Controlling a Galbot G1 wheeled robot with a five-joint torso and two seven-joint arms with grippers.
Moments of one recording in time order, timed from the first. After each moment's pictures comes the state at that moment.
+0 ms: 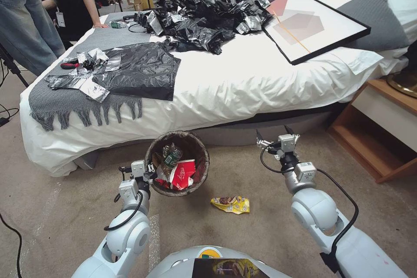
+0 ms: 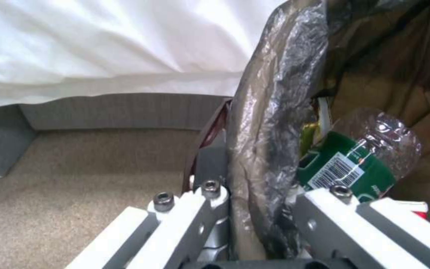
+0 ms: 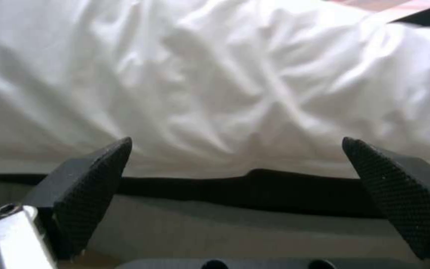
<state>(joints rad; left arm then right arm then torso) 1.54 -1.17 -0.30 -2.16 -0.50 0.27 -0.59 -1.44 1.01 0.40 2.13 0.27 -0.08 0.36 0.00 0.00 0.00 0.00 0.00</state>
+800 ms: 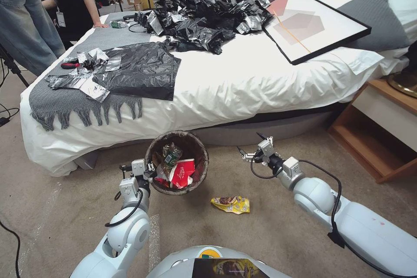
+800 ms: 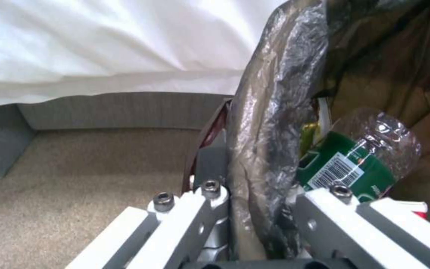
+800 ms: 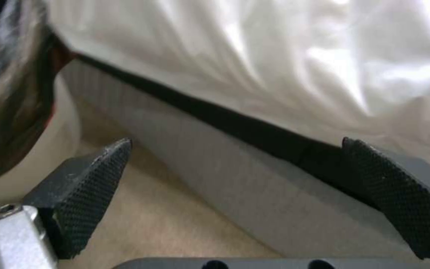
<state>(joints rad) 1.50 -1.15 -0.30 -2.13 -0.53 0.26 -0.58 -1.13 0.56 0.02 1.94 0.52 -0.01 0.09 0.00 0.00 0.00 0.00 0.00</state>
